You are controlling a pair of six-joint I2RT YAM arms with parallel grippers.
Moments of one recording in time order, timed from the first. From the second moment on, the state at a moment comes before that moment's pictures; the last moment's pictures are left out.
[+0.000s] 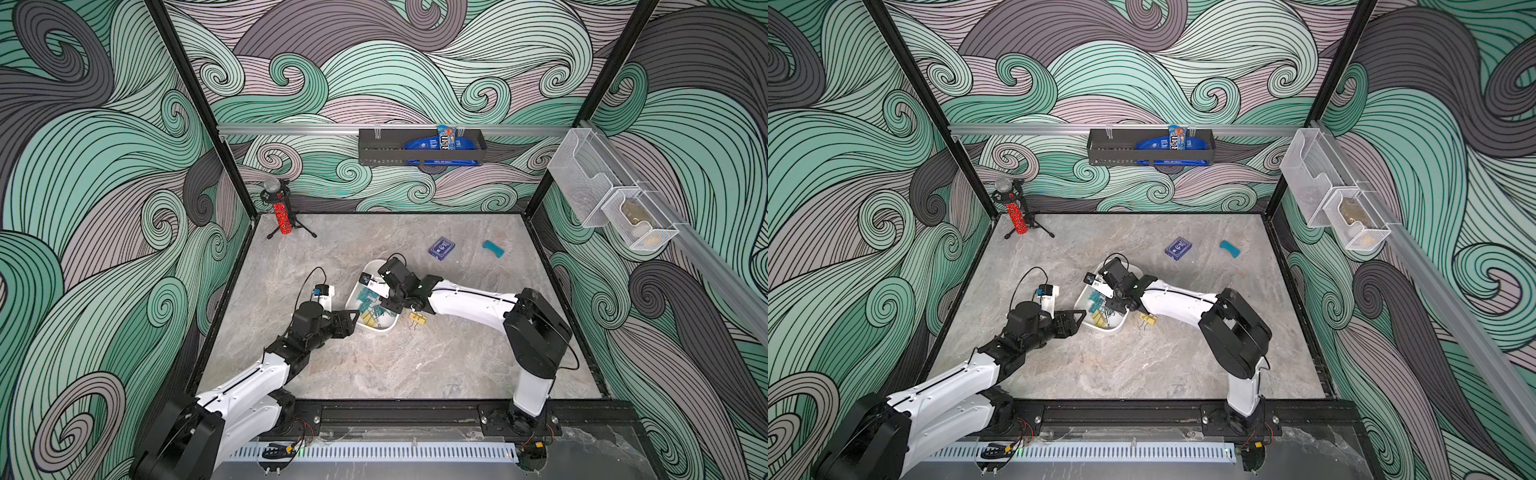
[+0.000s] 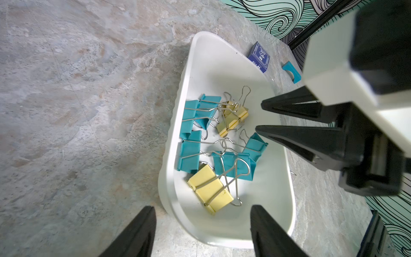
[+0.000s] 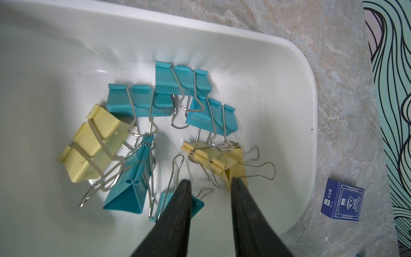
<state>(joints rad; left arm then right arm) -0.44 0.98 0.24 0.21 0.17 -0.54 0.85 1.85 1.26 -0.36 0.20 -0.44</state>
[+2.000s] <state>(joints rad) -0.45 1.03 0.24 0.23 0.17 -0.54 0.84 1.96 1.33 -0.25 0.27 -0.56</state>
